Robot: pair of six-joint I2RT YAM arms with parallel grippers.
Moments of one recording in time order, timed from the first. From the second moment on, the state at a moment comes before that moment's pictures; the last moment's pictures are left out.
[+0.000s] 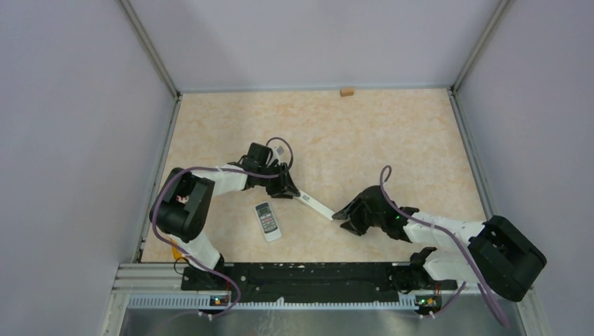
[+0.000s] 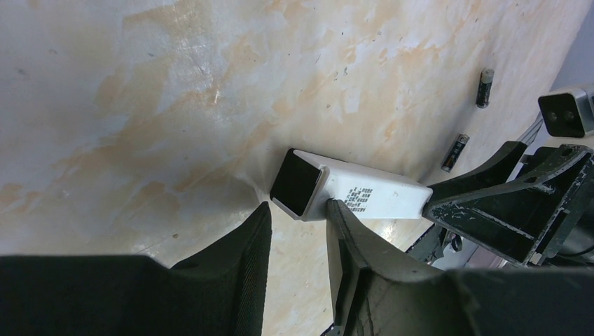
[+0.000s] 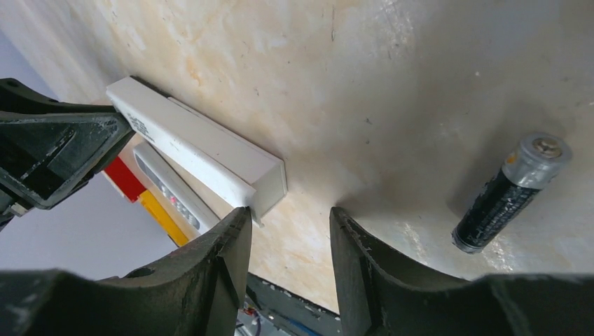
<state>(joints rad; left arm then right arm) -0.41 1.69 0.82 -0.10 0.55 -0.61 0.75 1.18 0.33 0.01 -0.06 1.48</state>
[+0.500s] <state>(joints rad) -0.41 1.70 0.82 -0.09 0.55 -0.61 0.75 1.27 0.31 0.20 -0.07 1.44</state>
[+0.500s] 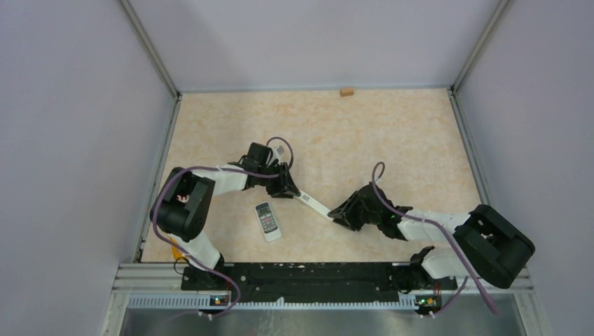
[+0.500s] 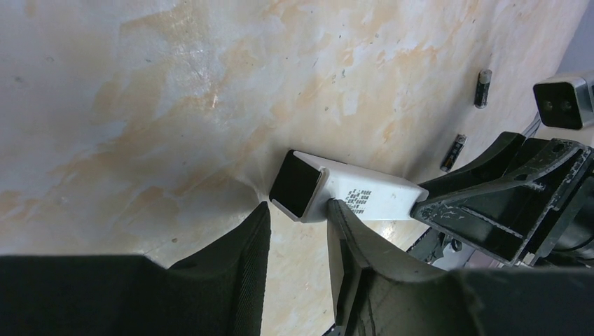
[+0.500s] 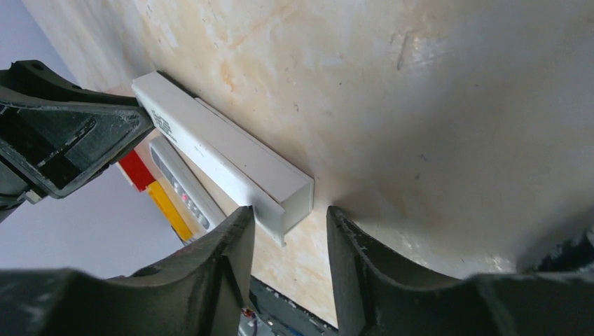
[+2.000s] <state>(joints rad) -0.42 1.66 0.84 -0.09 0.35 -0.49 0.66 1.48 0.51 0.20 -0.14 1.21</state>
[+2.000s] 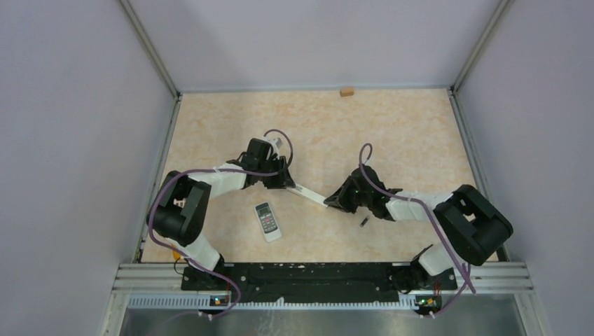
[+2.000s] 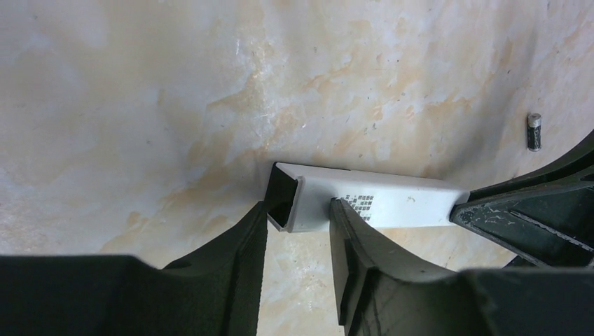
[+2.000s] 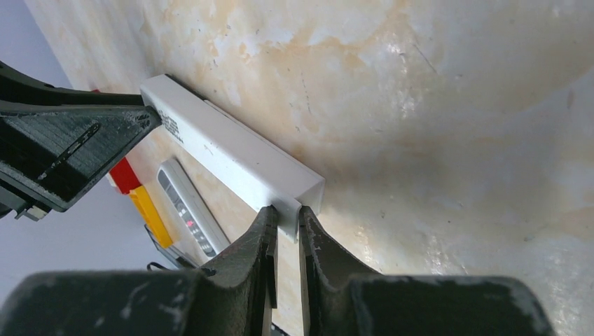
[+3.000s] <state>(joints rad) -0.34 1.66 0.78 0.12 0.35 -0.55 0.68 1.65 0.71 0.11 -0.13 1.16</state>
